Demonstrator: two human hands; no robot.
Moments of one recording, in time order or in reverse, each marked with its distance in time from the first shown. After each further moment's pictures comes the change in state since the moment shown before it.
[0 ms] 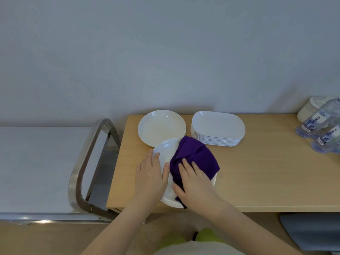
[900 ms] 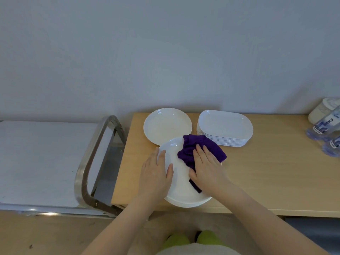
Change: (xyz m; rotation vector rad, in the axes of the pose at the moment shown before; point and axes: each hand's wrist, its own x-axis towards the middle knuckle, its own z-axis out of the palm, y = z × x) left_hand 0.004 -0.011 0.010 -0.032 -0.020 0.005; right_hand 0.038 0.029 -0.006 -0.140 0.061 0.051
